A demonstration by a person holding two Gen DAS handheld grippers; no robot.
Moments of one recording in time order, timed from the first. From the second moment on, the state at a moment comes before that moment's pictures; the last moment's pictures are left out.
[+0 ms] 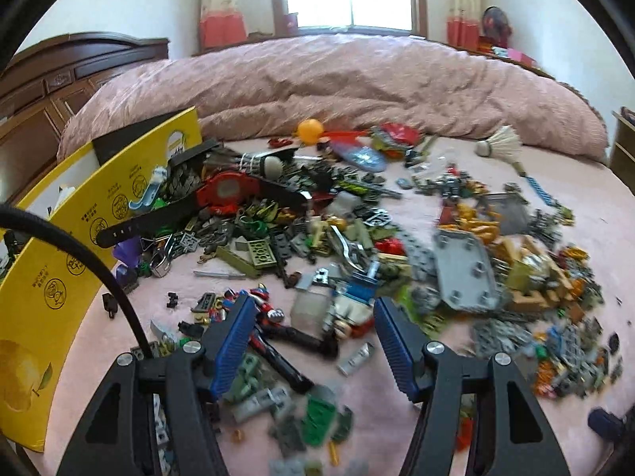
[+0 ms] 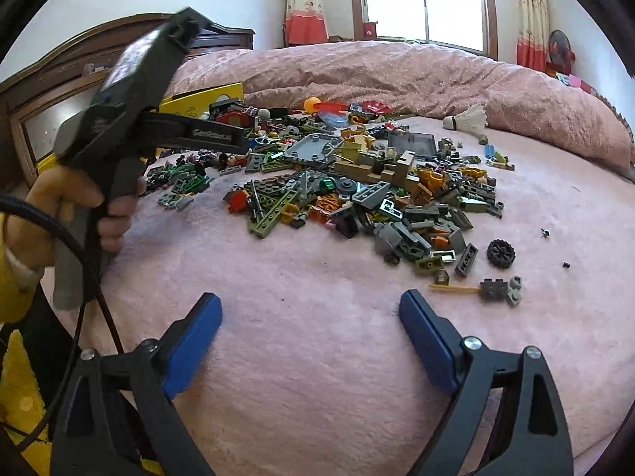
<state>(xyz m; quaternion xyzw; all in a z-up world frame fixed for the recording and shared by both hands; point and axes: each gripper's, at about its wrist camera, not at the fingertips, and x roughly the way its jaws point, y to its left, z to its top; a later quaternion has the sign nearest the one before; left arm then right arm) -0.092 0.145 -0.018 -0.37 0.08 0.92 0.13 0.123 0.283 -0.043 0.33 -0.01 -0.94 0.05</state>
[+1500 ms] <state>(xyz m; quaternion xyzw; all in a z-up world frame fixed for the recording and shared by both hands) 0.017 0.057 -0.025 -0.39 -0.02 0.90 0.22 0.122 0.276 -0.048 0.32 -0.02 -0.95 0.03</state>
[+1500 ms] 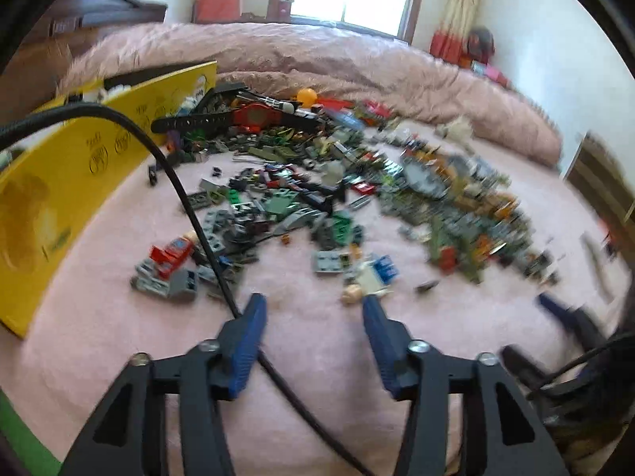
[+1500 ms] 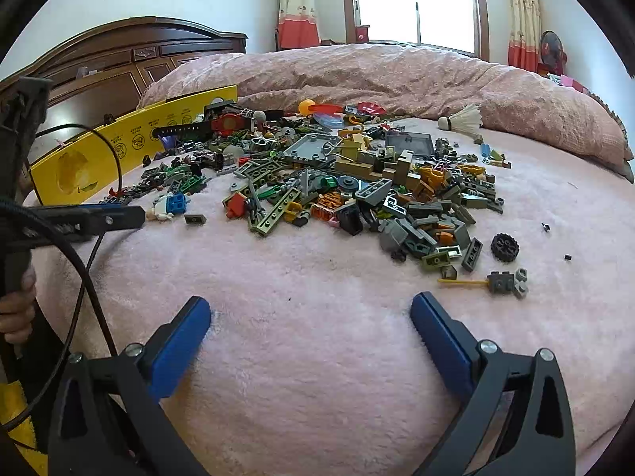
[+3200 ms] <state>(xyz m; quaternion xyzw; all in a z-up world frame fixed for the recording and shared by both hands) 0.063 -0.005 0.008 -0.33 0.03 0.94 0.10 0.097 0.217 -0.031 0.30 -0.06 -0.95 0.10</state>
